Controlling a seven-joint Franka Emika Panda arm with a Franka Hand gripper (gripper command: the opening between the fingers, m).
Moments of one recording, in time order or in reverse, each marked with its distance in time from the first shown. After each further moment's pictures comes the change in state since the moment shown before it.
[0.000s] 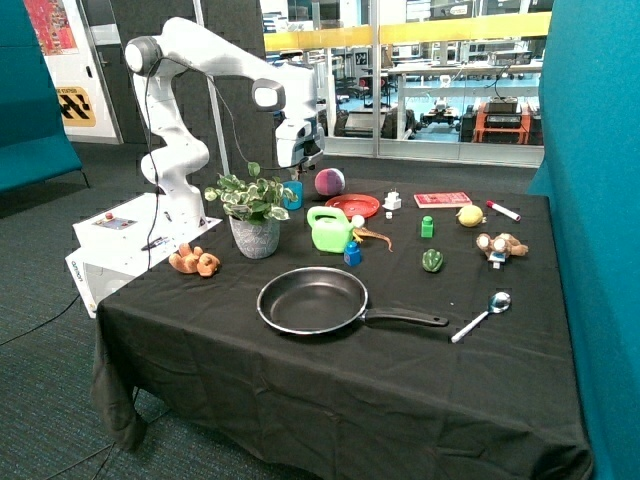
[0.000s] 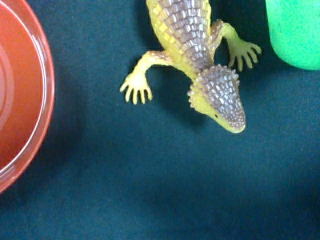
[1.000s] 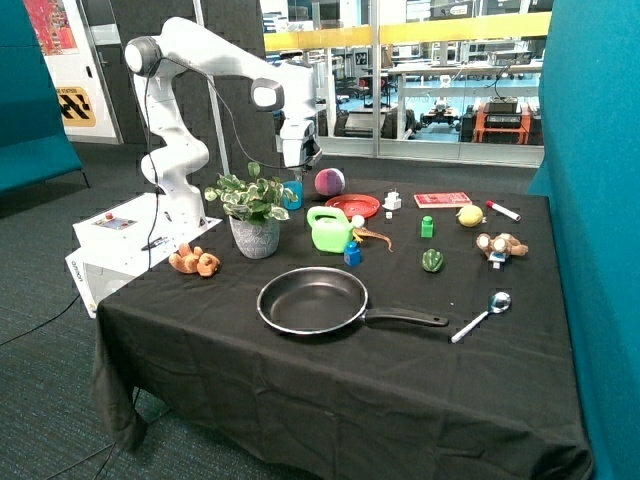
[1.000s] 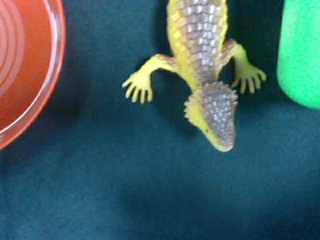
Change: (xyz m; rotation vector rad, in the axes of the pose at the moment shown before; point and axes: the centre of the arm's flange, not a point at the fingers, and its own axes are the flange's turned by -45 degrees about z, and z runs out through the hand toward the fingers) arm 0.008 0.014 -0.003 -0.003 0.016 -0.215
